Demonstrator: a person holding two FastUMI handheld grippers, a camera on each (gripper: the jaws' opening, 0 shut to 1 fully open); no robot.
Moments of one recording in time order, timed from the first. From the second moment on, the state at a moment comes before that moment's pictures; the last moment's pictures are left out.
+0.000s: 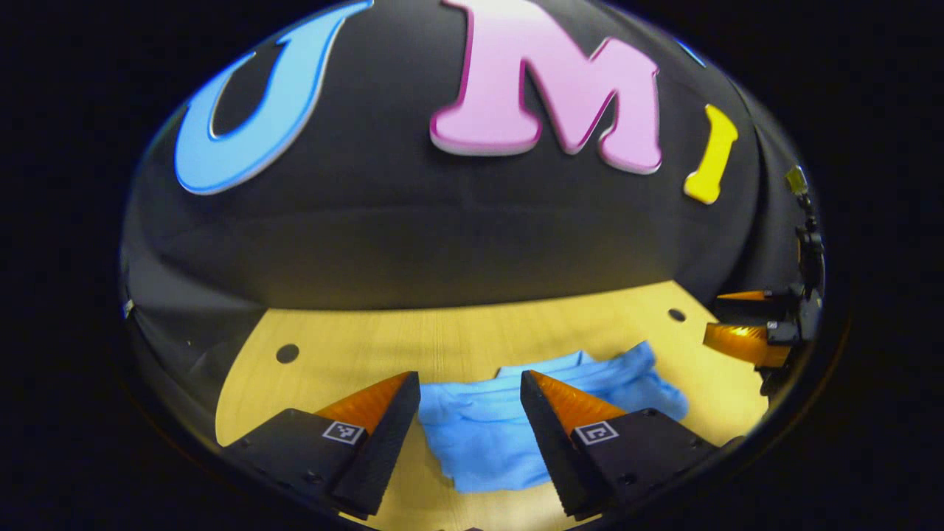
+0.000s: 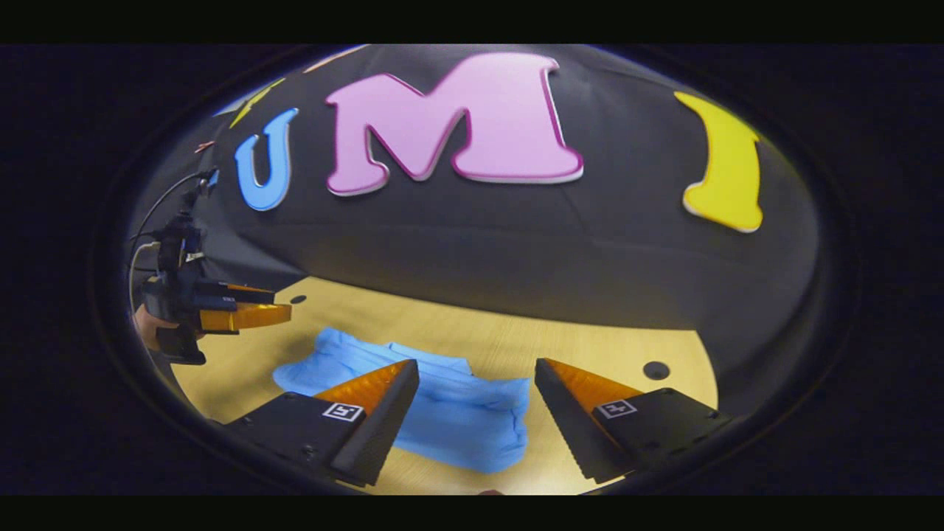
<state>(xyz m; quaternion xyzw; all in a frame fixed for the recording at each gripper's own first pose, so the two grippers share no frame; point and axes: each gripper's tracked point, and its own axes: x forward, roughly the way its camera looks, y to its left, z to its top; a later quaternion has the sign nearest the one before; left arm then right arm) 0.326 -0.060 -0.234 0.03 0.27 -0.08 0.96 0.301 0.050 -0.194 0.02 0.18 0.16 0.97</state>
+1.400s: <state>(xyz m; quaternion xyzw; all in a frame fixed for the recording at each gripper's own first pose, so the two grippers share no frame) -0.126 -0.066 0.035 -0.01 0.01 0.03 1.00 -0.113 0.079 0.093 0.02 -0.09 0.12 0.99</state>
